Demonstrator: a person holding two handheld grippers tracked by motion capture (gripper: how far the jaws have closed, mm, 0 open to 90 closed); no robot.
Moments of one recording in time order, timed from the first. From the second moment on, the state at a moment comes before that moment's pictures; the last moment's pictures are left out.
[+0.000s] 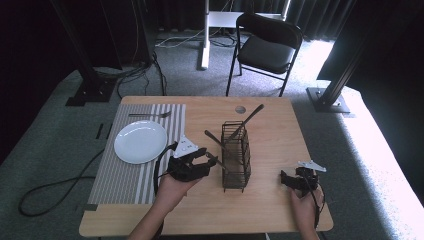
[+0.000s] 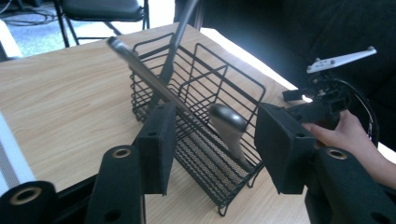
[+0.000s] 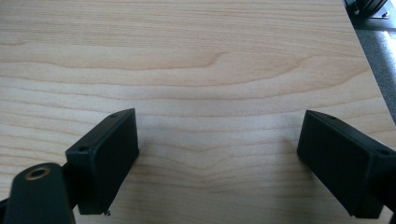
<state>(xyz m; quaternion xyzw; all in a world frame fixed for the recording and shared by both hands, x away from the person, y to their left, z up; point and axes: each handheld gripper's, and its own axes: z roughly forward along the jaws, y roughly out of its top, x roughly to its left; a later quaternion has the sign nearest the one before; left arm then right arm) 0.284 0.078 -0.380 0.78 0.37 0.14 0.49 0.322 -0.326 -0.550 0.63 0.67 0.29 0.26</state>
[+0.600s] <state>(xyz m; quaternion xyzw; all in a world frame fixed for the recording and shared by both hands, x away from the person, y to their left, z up) 0.286 0.068 -0.379 0.78 0.36 0.14 0.49 0.322 -0.326 -0.550 0.63 0.67 0.29 0.26</state>
